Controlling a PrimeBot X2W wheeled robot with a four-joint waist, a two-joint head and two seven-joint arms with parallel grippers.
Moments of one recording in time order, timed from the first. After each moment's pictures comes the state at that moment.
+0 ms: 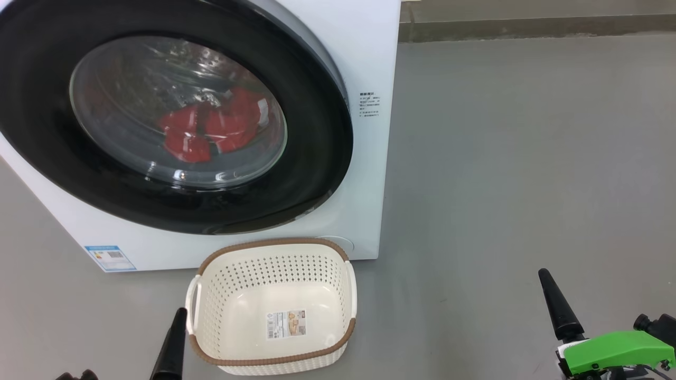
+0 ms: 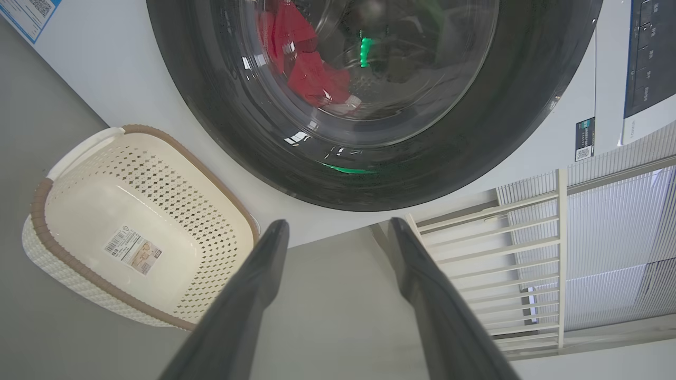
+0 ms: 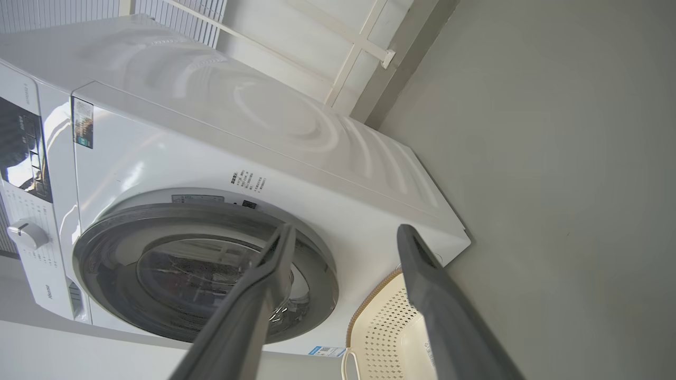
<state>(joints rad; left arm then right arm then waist) 0.00 0.03 0.05 0.25 -1.21 -0.12 0.01 0.00 -0.03 -0.07 0.30 1.26 0.13 0.01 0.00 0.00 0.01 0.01</state>
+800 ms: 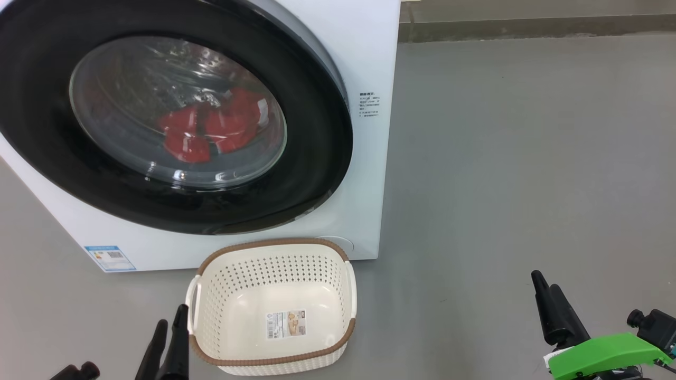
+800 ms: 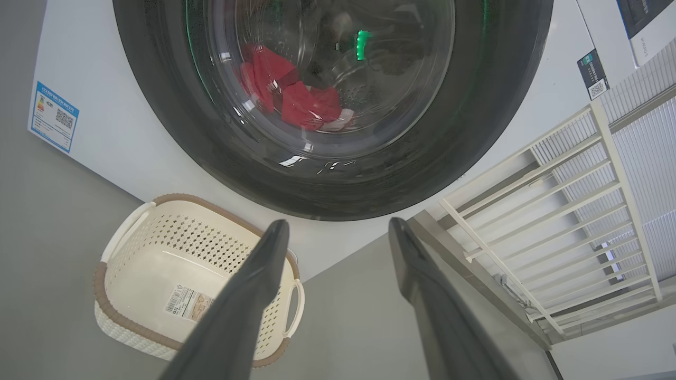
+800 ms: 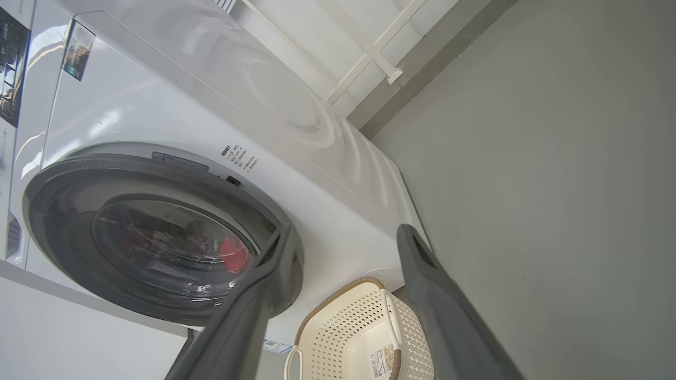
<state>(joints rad) 0.02 0.03 0.05 0.20 -0.90 -0.12 -0.06 0.02 -0.04 -0.05 0.27 1.01 0.13 -0.06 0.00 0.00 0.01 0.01</state>
